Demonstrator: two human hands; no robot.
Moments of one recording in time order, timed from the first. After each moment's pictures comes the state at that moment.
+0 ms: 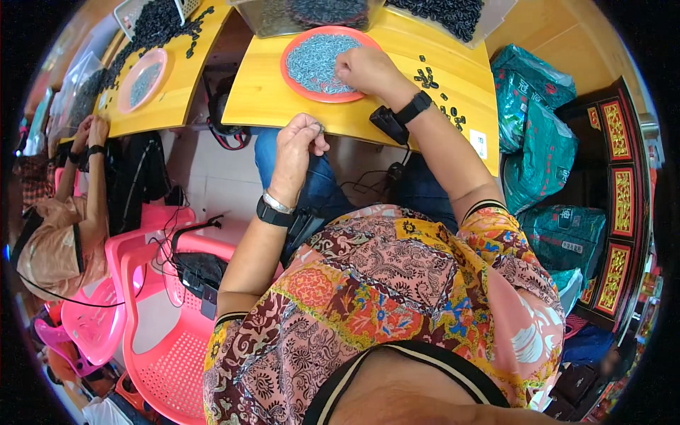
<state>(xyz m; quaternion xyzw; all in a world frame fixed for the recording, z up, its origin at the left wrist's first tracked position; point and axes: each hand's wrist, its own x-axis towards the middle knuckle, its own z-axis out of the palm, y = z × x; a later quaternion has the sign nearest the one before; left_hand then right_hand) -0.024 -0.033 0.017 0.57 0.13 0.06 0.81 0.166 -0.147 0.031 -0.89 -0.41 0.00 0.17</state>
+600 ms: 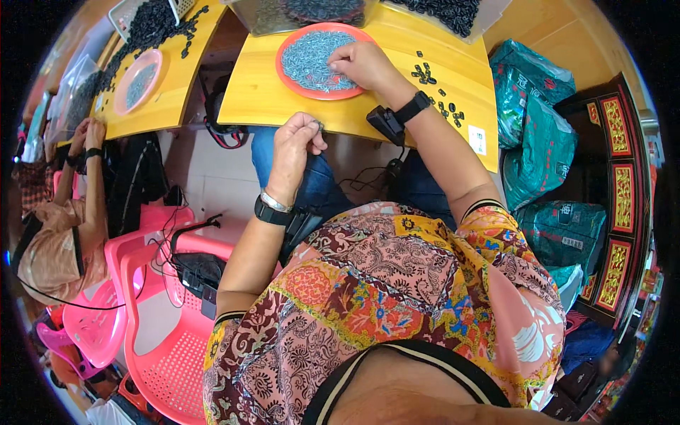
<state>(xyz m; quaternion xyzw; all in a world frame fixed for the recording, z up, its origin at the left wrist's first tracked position) -0.024 -0.032 0.013 0.59 0.12 0.04 0.80 0.169 -0.151 0.021 -0.86 -0.37 0.04 0.33</state>
